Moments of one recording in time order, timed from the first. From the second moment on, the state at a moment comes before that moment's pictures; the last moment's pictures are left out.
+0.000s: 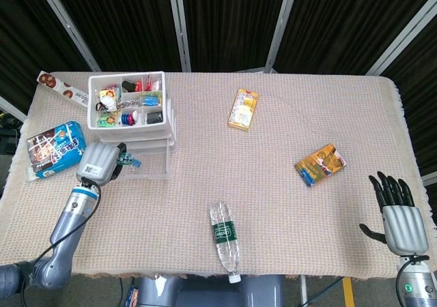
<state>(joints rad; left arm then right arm) -0.64 -1.32 -0.20 -1.77 0.92 1.16 0.77 0.07 -1.16 0.07 -1.64 -1.49 1.49 -0.17</state>
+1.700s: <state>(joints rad) -0.56 -1.24 0.25 -1.44 1.85 1.26 0.70 0.07 -1.17 0.07 -1.64 -1.49 1.50 -0.18</state>
